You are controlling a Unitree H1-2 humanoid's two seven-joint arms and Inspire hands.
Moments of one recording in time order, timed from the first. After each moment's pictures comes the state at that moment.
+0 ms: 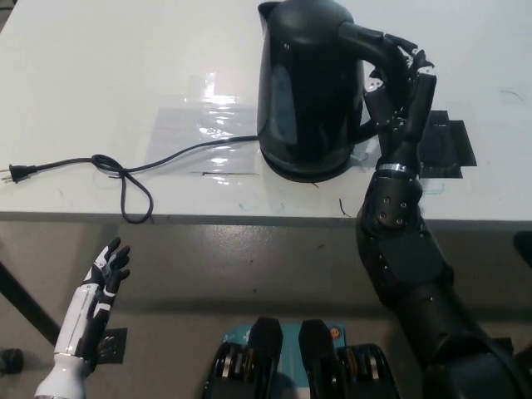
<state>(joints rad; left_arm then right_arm) -0.01 0.18 0.07 0.03 0.00 -0.19 -0.07 -0.90 0.07 -0.01 0.90 -0.06 -0.45 -0.61</state>
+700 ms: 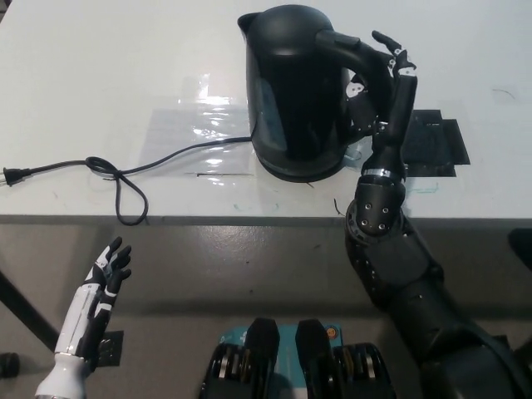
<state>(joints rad) -0.01 0.18 0.07 0.03 0.00 -0.19 -0.08 -0.92 0.06 0.08 0.98 -0.13 -0.47 -0.70</state>
